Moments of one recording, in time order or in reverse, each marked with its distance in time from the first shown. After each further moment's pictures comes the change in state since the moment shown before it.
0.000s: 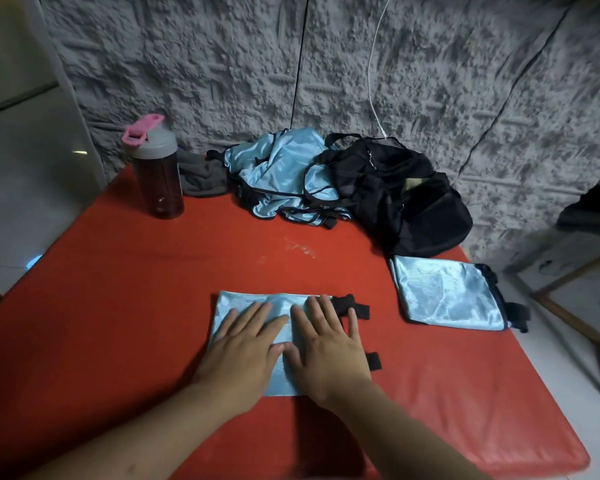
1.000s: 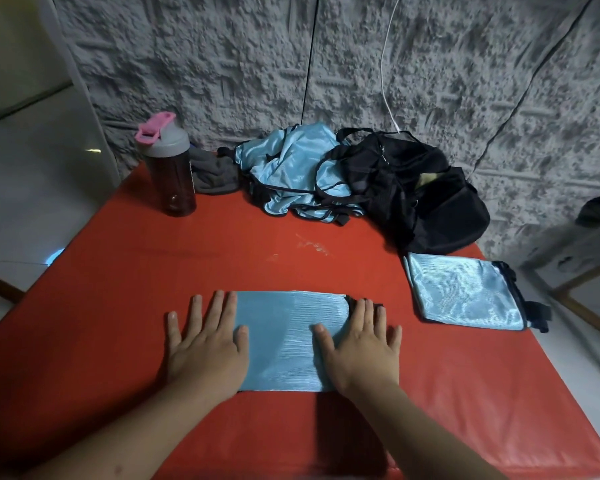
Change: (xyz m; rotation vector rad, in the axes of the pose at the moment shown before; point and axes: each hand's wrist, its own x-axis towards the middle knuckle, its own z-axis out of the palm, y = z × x) left_hand -0.015 -0.035 -0.008 -0.065 -0.082 -0.483; right_hand -0.001 0.011 0.000 0.111 -0.072 0.449
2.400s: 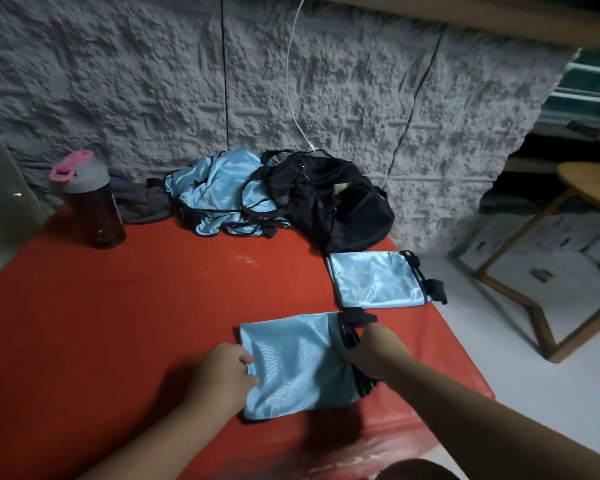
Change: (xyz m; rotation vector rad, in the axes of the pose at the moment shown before) left_hand -0.047 0.107 -0.006 -0.502 -0.161 0.133; right_hand 0.000 0.142 -0.057 0.185 -0.113 0.261
